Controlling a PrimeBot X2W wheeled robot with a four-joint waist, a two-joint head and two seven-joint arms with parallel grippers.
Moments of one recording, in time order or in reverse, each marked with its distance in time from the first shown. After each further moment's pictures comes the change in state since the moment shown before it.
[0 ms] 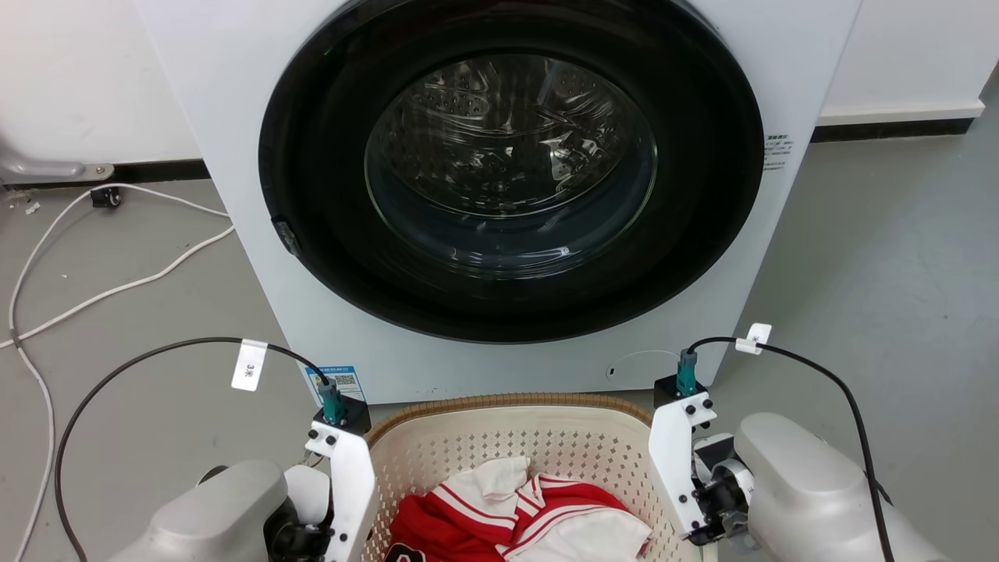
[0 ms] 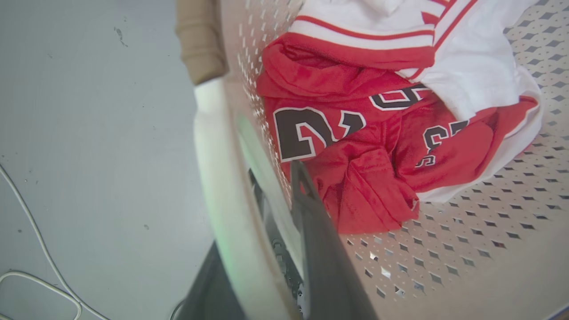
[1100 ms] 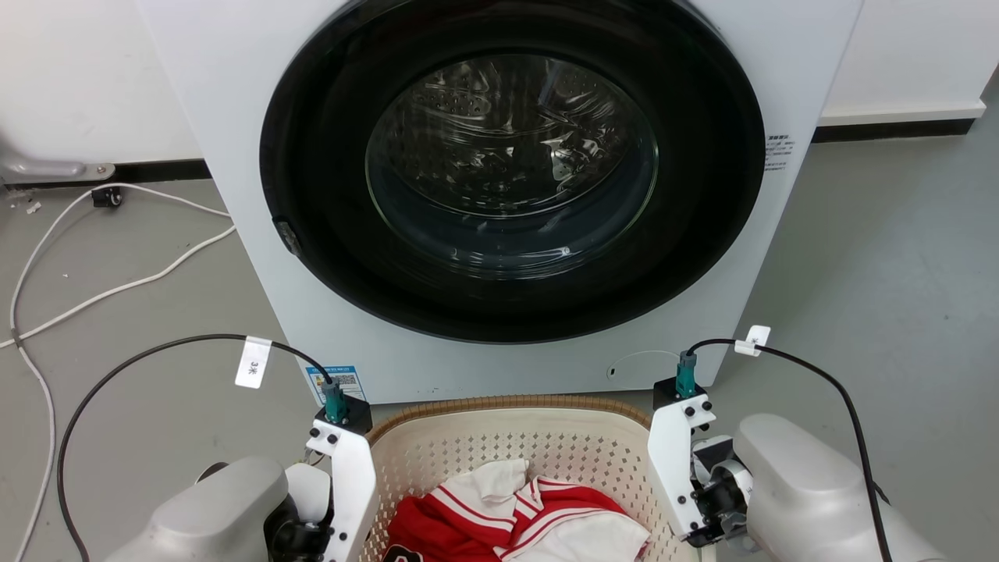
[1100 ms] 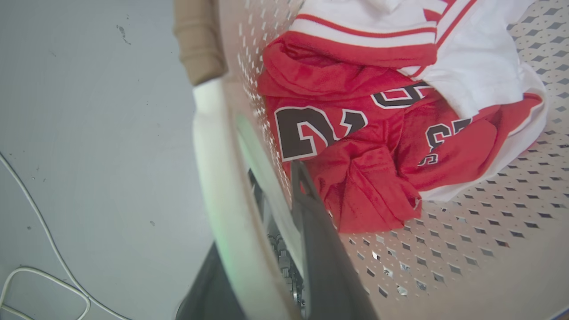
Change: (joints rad) left arm -0.005 0.003 0.000 -0.008 0.016 0.000 0.026; right arm -0.006 0.005 0.023 0.019 0.033 0.000 -0.001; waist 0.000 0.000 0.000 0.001
